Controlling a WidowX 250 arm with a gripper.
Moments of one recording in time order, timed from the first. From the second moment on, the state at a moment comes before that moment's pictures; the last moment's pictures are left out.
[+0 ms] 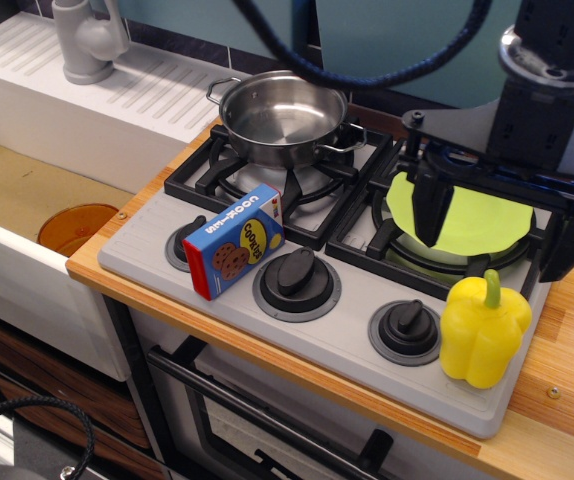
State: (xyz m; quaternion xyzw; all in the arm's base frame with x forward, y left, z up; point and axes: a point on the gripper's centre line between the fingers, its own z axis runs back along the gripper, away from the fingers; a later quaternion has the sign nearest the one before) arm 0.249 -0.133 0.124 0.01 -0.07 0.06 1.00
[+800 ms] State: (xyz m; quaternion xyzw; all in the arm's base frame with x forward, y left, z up) arm 0.256 -0.148 0.079 0.00 -0.09 0.08 0.99
